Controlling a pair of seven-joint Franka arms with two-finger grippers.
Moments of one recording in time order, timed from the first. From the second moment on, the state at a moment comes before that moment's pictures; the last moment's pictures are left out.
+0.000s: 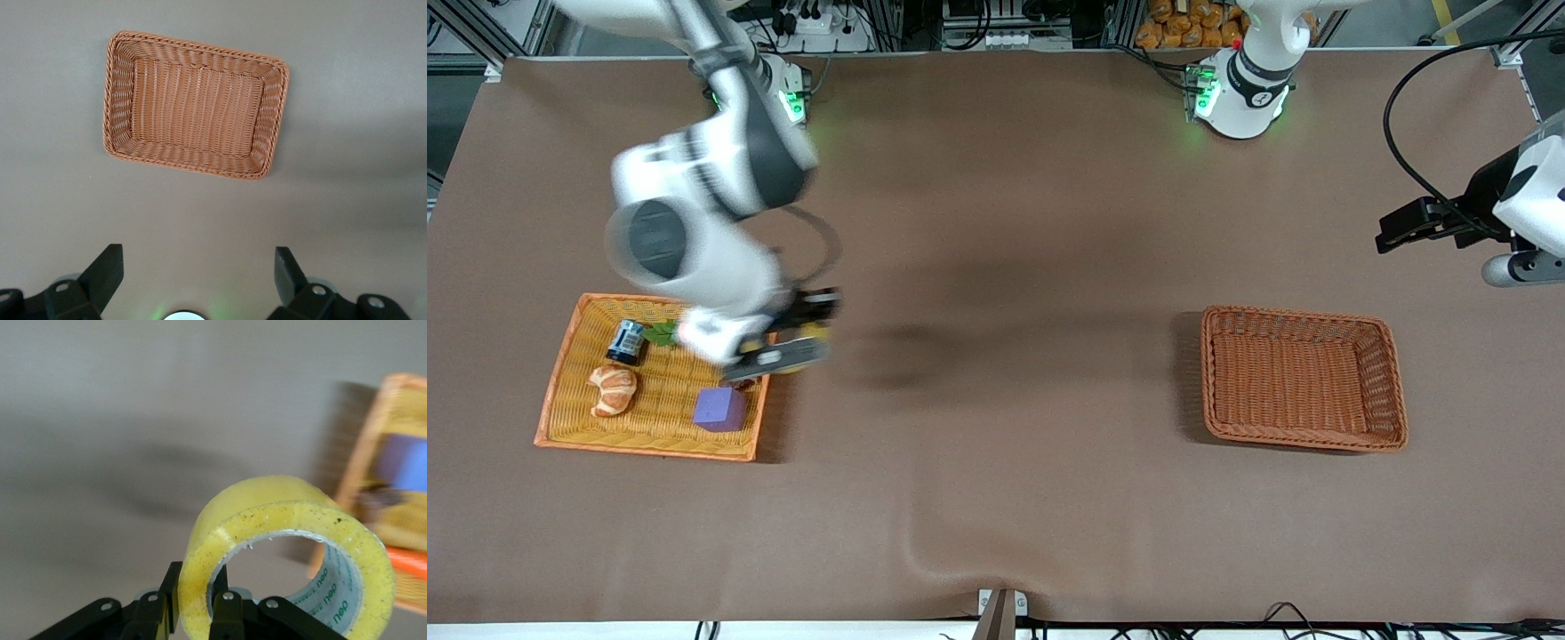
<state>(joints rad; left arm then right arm) 0.07 0.10 -0.14 -1.44 -0.01 1.45 -0.15 0.52 0.40 -0.04 -1.50 0.11 1.83 0.27</state>
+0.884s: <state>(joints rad) 0.06 0.20 -0.15 -1.46 -0.01 1.49 -0.15 0.85 0.92 -0.07 -1.17 0.11 2.20 0.72</state>
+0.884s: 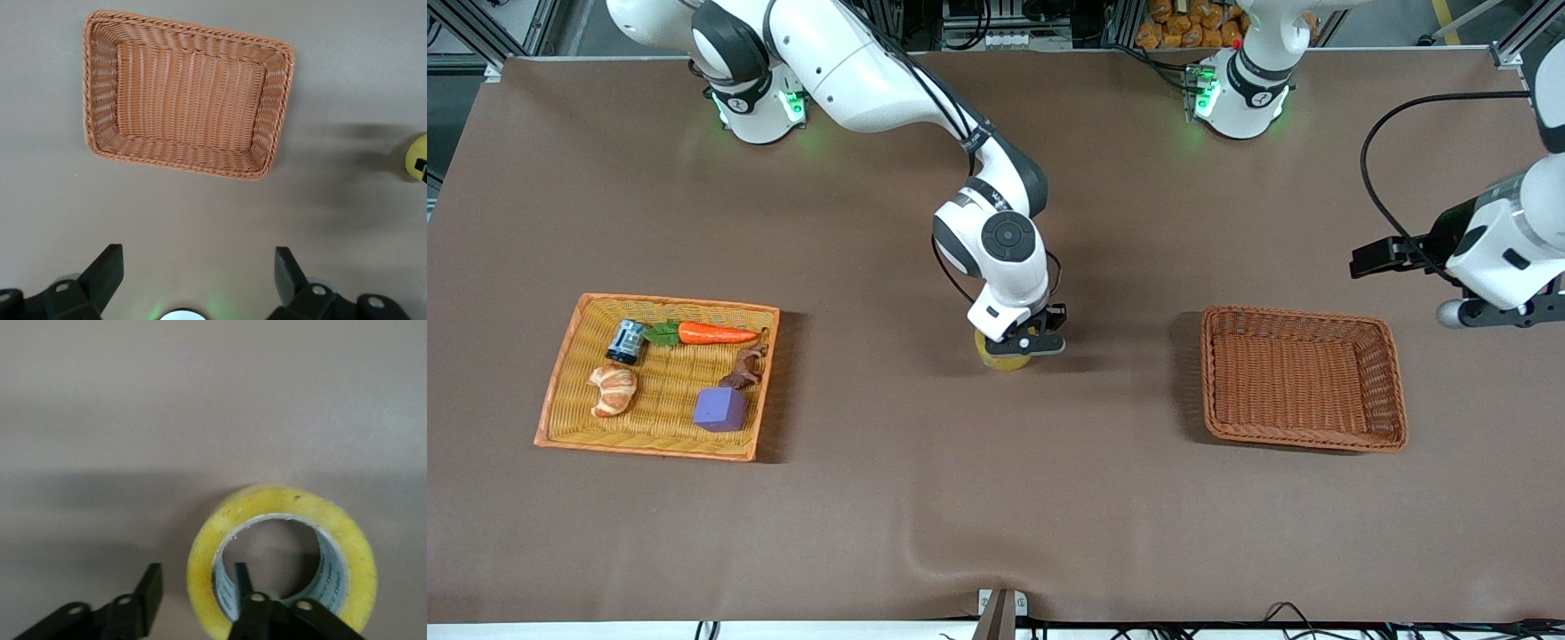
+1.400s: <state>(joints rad) 0.03 0.22 -0.17 -1.53 -0.02 1.57 -0.15 0.59 0.49 -0.11 -1.32 0.11 1.84 0.43</state>
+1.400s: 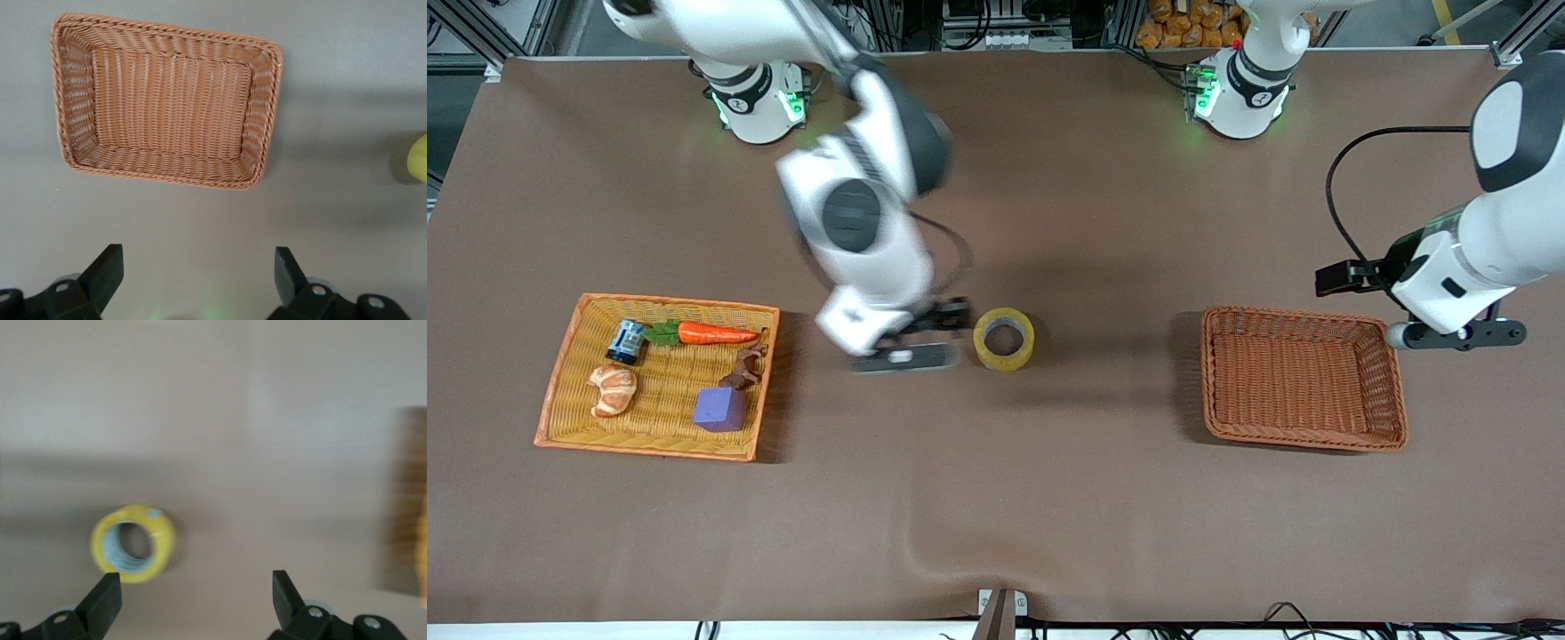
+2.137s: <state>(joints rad) -0.09 0.25 -0.19 -1.59 -0.02 1.69 -0.37 0.16 0.06 -0.11 -1.58 0.06 1.62 -0.04</state>
